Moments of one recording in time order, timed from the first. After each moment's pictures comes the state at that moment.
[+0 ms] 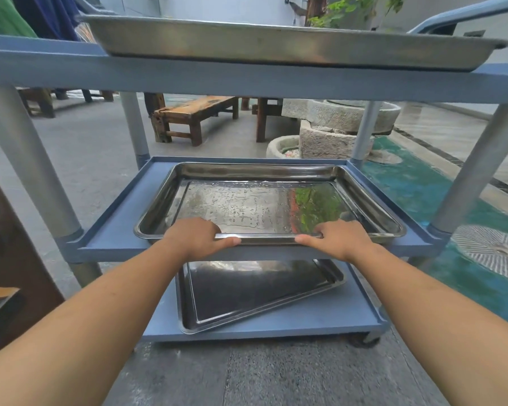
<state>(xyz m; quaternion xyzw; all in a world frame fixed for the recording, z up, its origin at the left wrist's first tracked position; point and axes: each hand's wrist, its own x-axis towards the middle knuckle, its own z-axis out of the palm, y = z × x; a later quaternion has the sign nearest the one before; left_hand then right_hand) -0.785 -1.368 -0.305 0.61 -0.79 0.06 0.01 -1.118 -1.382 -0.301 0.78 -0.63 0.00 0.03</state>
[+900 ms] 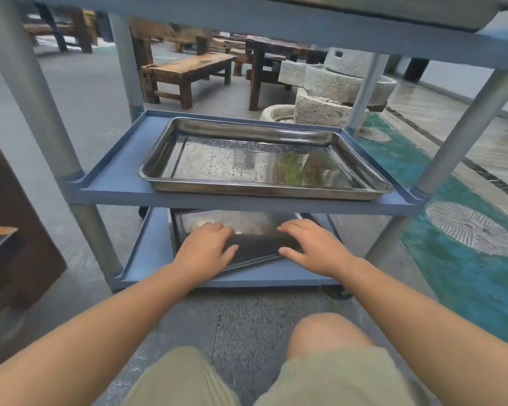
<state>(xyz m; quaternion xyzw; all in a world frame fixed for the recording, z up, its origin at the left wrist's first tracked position) -0.813 -1.248 -0.385 0.56 -0.80 -0.03 0.19 -1.083 -1.268 -0.357 0.87 -0.49 0.08 -0.01</state>
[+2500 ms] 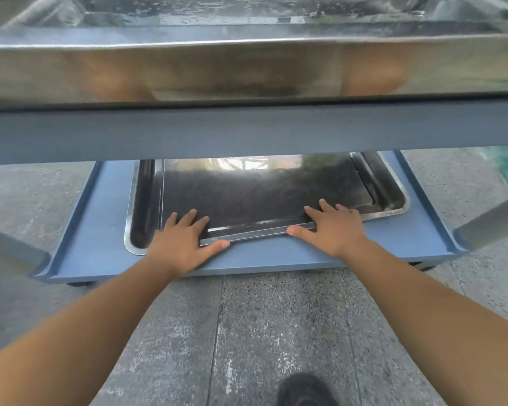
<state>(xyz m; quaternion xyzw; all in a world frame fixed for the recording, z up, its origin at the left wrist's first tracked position) -0.782 -1.416 -0.644 0.70 -0.70 -0.15 -0.08 -1.106 -1.460 -0.637 0.73 -0.65 -0.14 -0.12</state>
